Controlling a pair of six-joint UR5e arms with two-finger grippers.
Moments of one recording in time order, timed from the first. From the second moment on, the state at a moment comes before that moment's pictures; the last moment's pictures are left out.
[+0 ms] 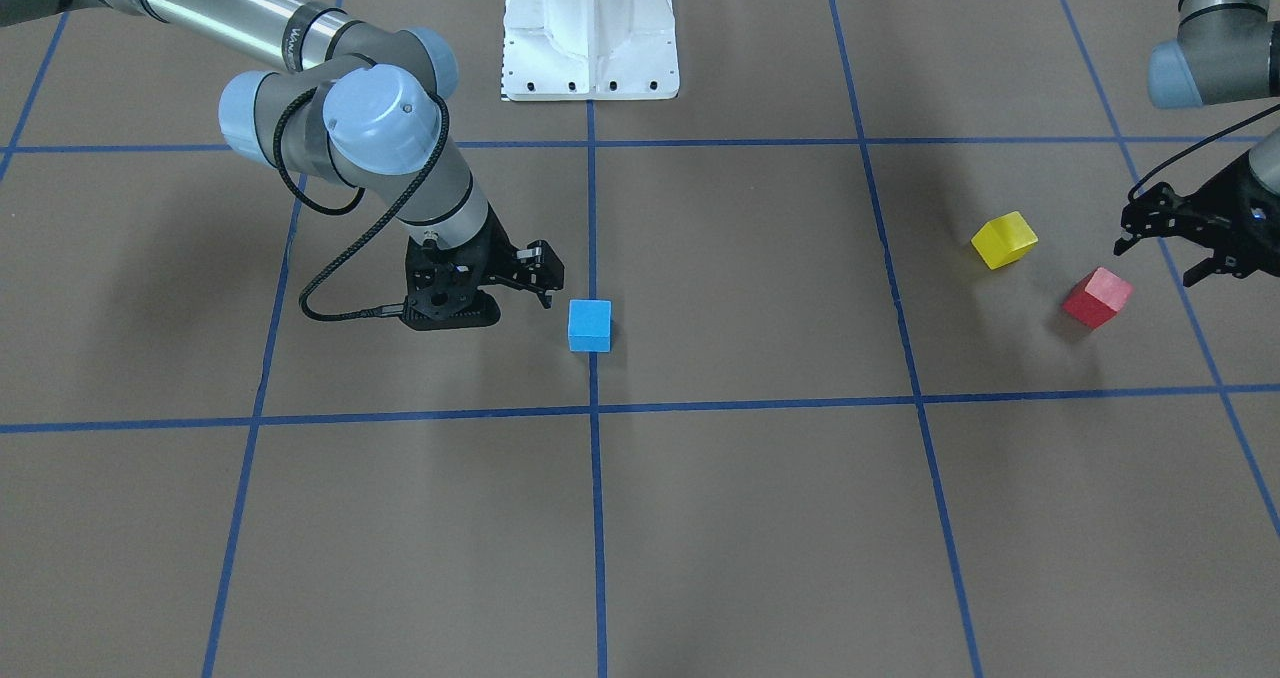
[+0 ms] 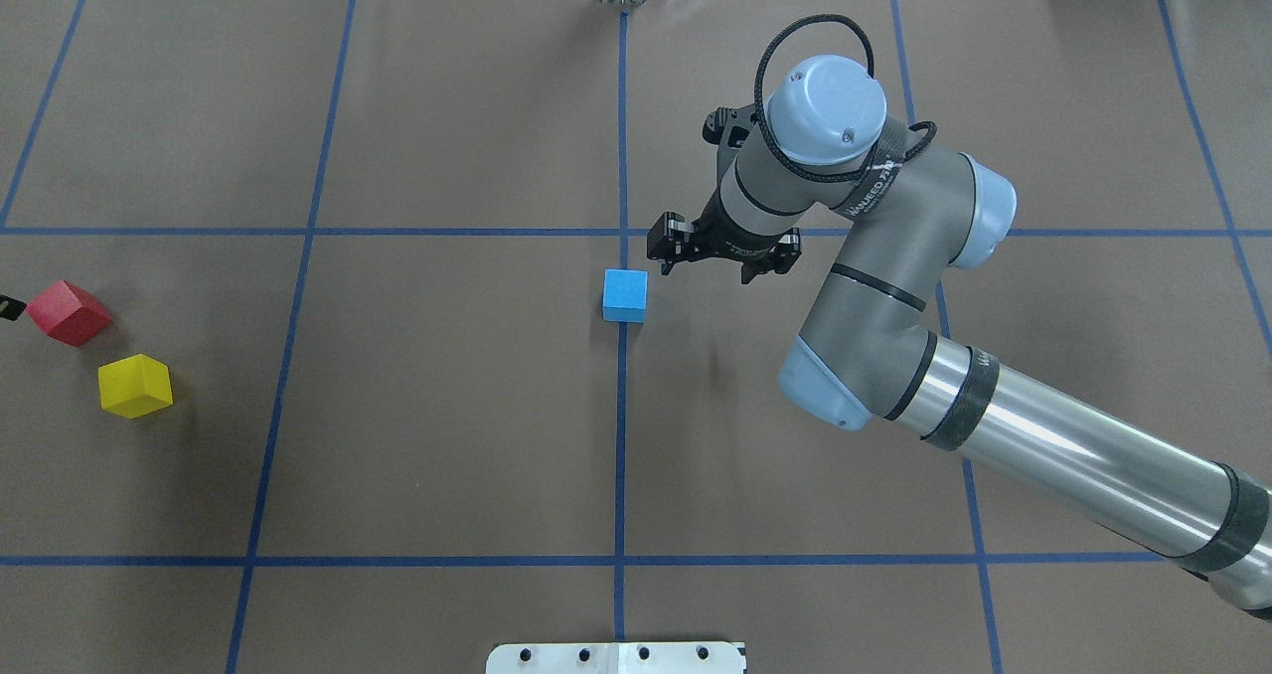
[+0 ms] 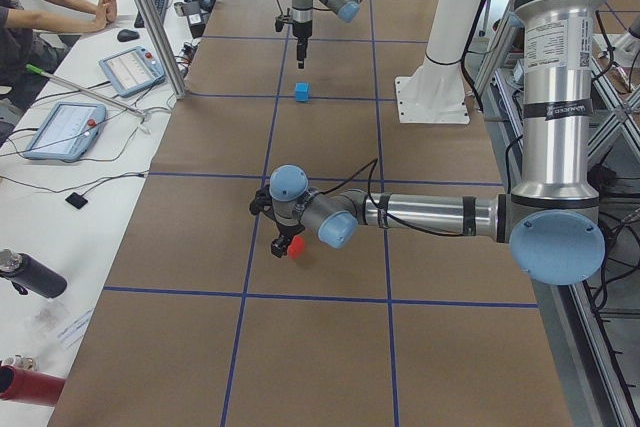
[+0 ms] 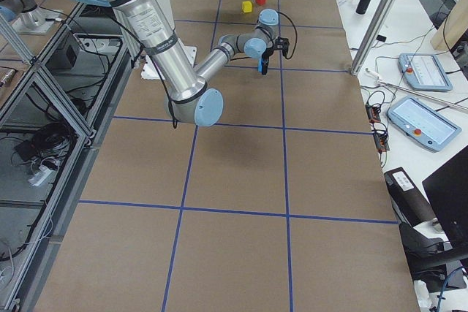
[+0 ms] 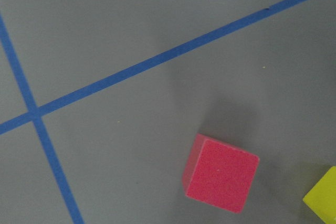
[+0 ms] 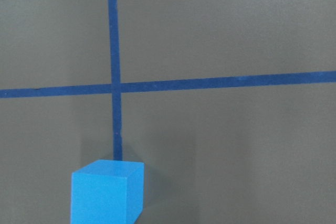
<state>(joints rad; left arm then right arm) -1.16 -1.50 -1.58 -2.16 -2.32 -0.06 0.66 -0.91 1.55 -1.35 2.05 1.21</state>
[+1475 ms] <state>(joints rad) -1.06 -1.57 -1.45 -2.24 -2.26 -0.02 0.66 -0.96 1.56 -1.35 2.05 1.20</state>
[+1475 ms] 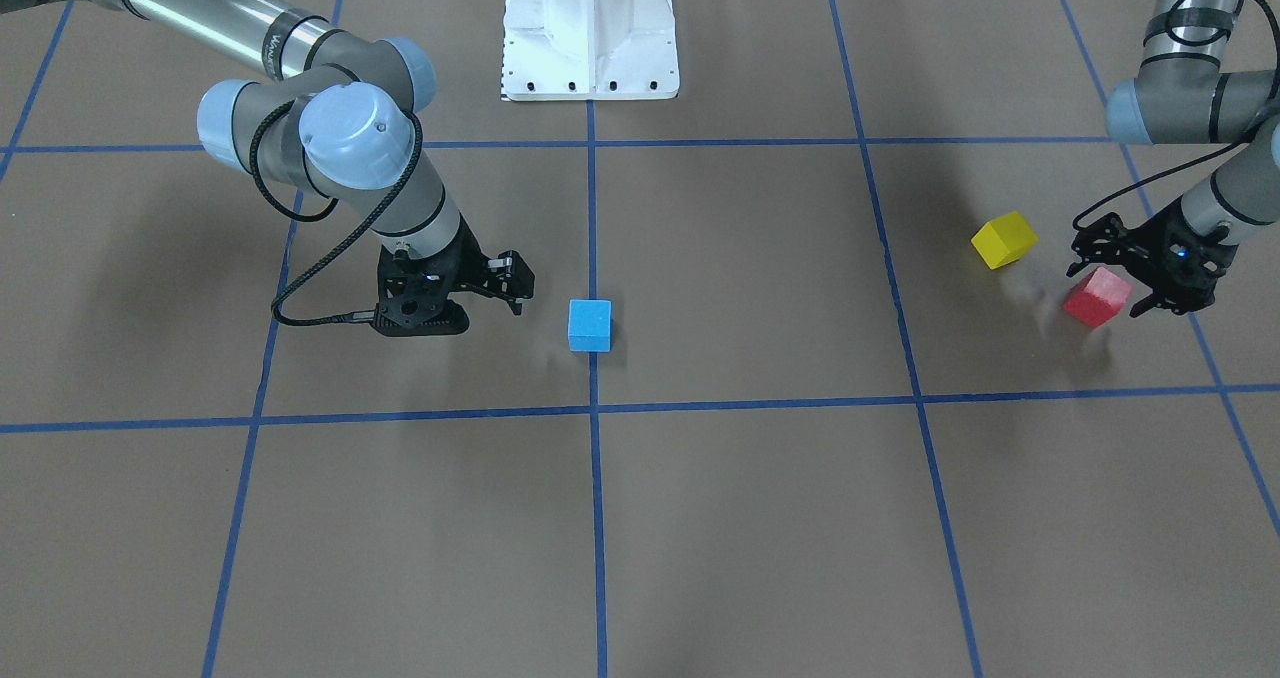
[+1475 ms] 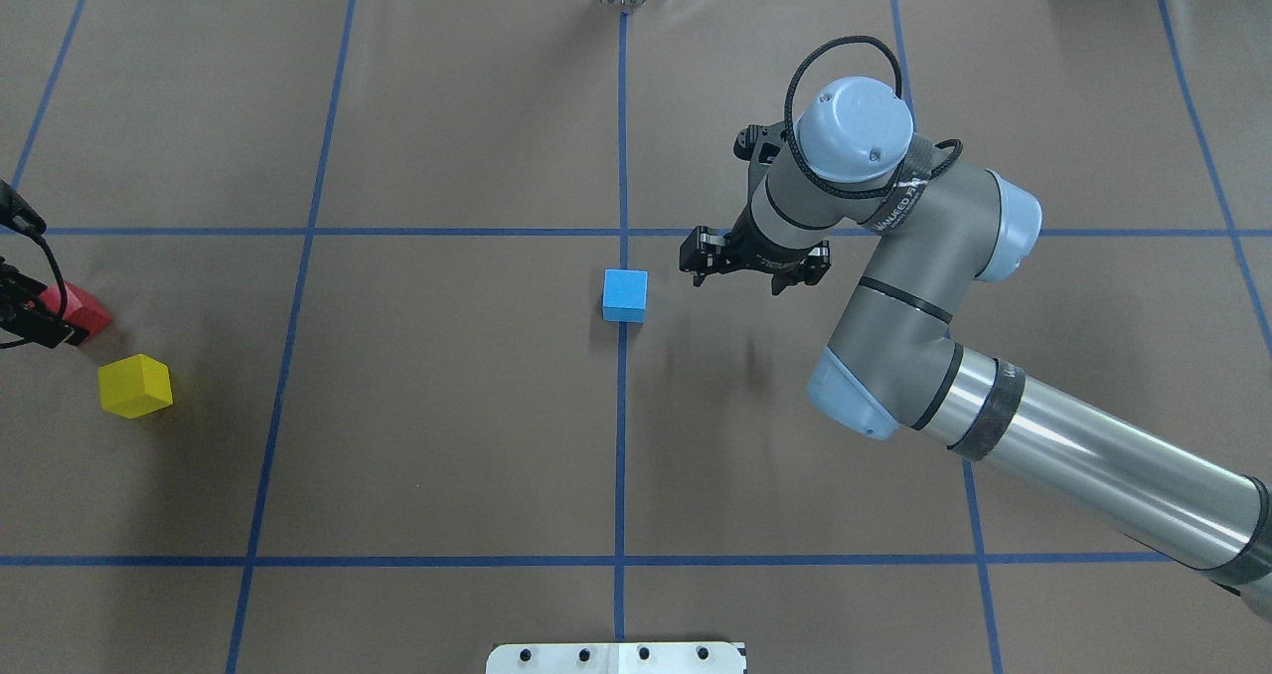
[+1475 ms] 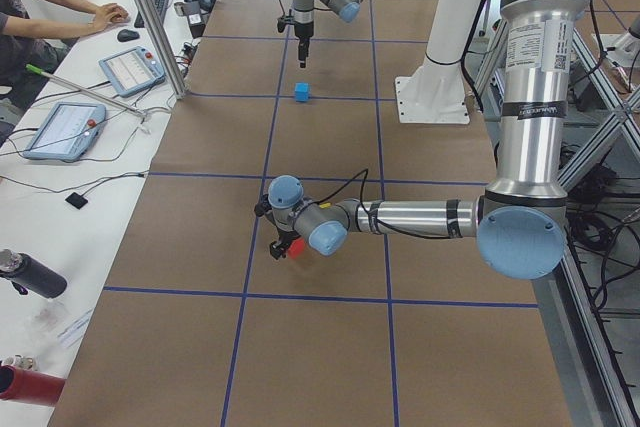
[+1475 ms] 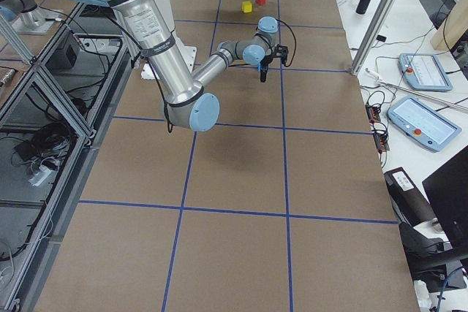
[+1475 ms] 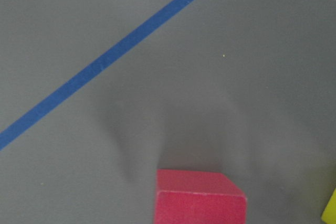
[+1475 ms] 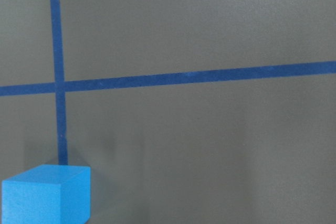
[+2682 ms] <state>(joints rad) -0.98 -1.89 -1.70 -1.68 -2.26 -0.40 0.72 -1.09 1.68 -1.35 2.07 1.10</state>
